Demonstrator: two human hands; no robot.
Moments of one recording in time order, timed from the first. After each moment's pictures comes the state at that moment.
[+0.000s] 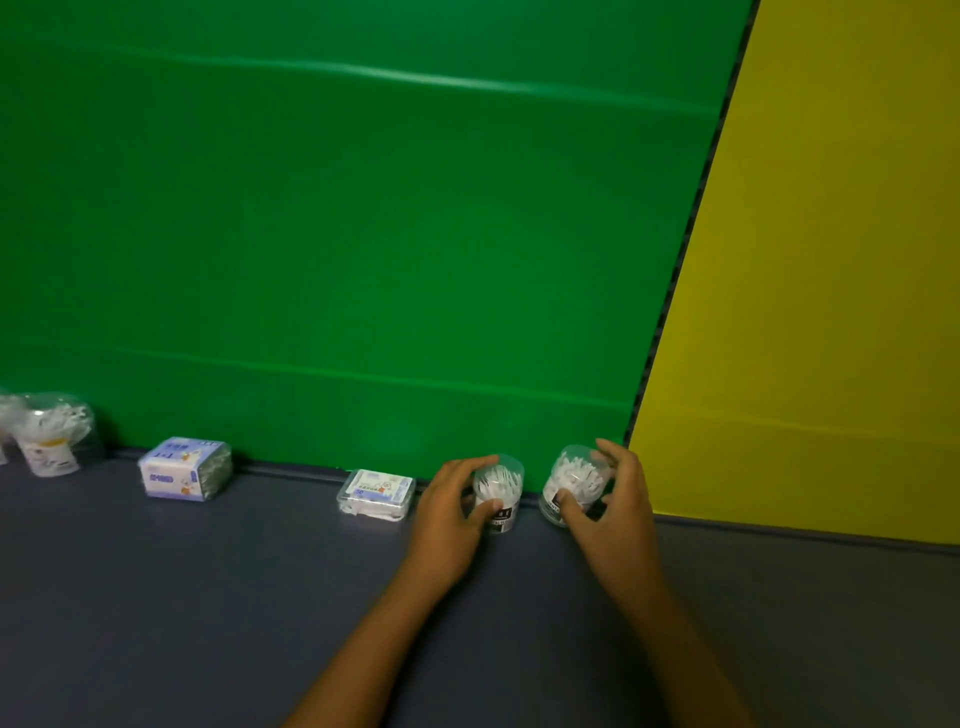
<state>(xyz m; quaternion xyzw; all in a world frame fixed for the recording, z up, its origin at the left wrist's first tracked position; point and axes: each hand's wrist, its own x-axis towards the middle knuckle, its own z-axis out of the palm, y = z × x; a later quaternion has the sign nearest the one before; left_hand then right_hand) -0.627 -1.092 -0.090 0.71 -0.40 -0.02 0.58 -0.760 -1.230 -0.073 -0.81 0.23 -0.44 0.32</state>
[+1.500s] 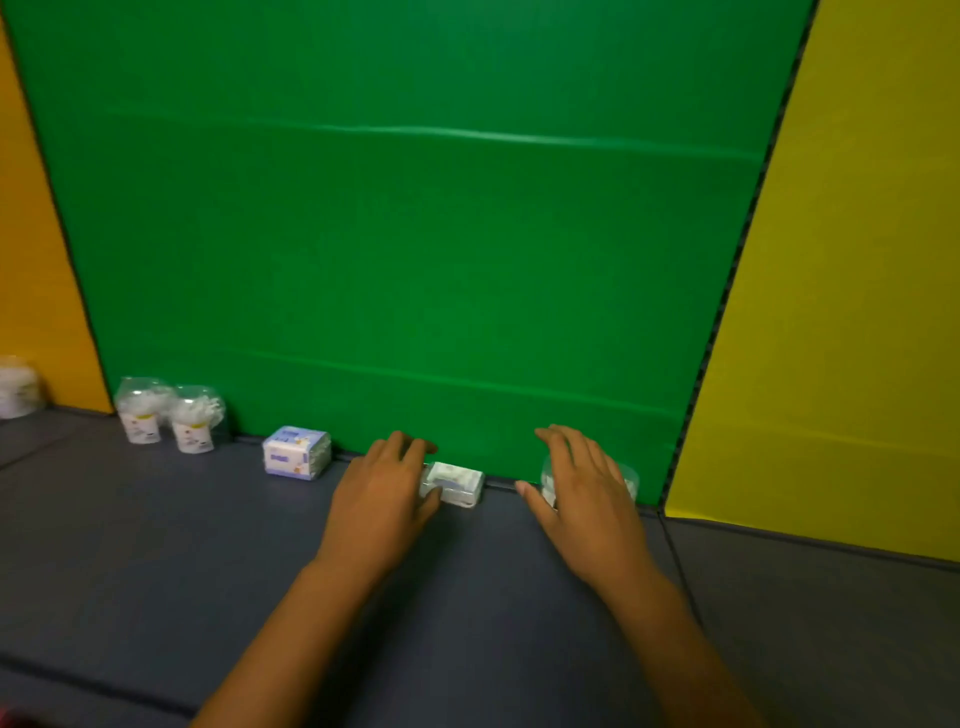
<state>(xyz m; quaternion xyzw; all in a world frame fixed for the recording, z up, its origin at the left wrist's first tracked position) -0.624 -0.932 -0.022 0.88 -0.38 0.24 0.18 -0.740 -1.131 -0.026 -0.94 0.13 -0.33 0.03</state>
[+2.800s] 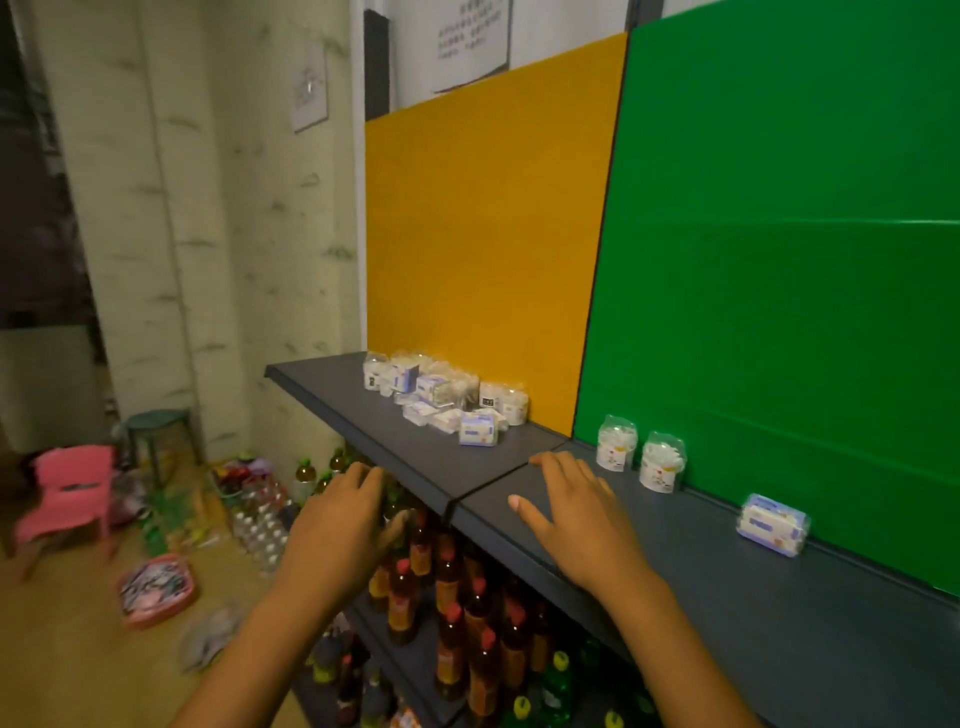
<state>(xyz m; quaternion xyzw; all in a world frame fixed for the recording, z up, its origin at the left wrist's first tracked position) -0.600 -0.375 -0.006 0.96 -0.04 0.27 0.07 -0.569 -0.630 0.005 -0.95 -0.17 -0.22 0.12</state>
